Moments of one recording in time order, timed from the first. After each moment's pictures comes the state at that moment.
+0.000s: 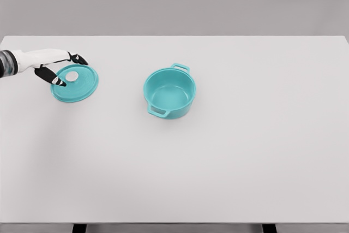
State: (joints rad) left arm -0.95 0.62 -0.81 -0.63 -0.27 -0.61 -0.55; right arm 0.01 0.00 0.12 0.11 0.06 -0.28 0.38
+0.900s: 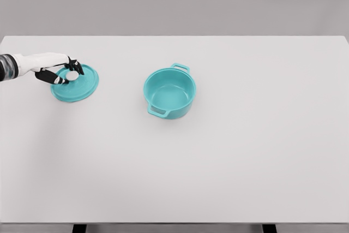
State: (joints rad) left arm -0.94 0.62 -0.80 -0.62 -0.27 -0.61 -0.54; right arm 0.01 0.00 0.12 0.11 0.06 -0.28 0.38
